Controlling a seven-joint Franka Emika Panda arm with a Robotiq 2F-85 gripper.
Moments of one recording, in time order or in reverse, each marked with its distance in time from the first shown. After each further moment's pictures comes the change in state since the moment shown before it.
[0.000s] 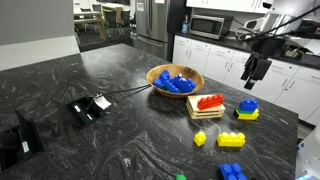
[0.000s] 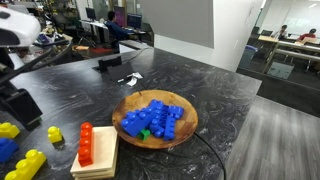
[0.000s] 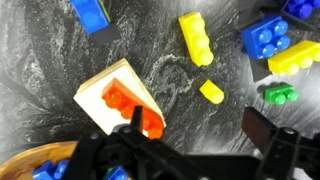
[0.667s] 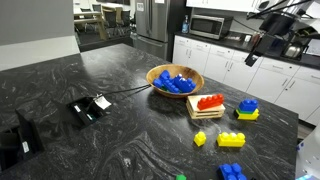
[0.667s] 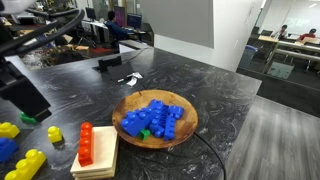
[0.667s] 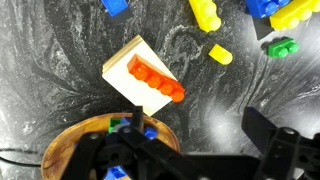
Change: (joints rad) arm -0.061 -0.056 -0.112 0.063 0.000 0.001 0.010
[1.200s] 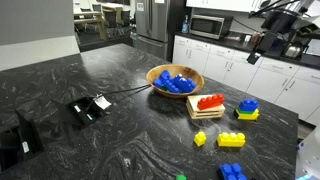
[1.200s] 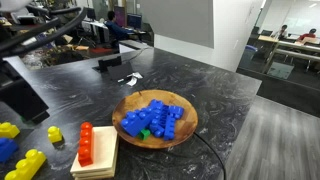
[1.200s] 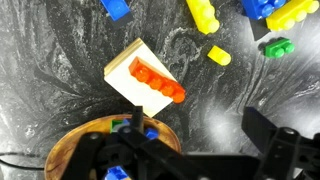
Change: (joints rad) arm 0.000 -0.004 -0.026 0.015 0.000 -0.029 -0.004
